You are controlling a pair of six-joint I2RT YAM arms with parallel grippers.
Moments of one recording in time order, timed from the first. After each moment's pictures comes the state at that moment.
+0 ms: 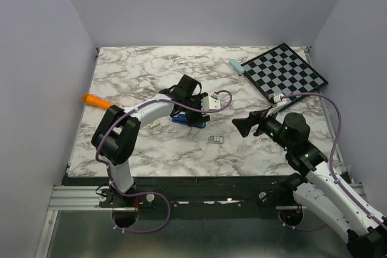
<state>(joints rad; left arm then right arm) -0.60 1.77 1.20 -0.37 0.51 0.80 0.51 0.64 0.51 -0.05 -0.14 0.32</state>
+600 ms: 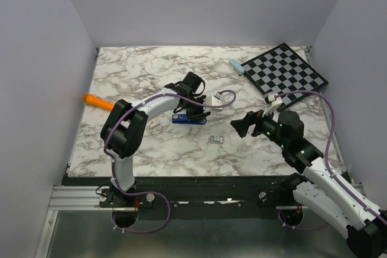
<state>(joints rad) -0.61 1.90 1.35 -0.54 0.48 0.88 0.51 0.68 0.50 -0.06 -0.14 0.32</state>
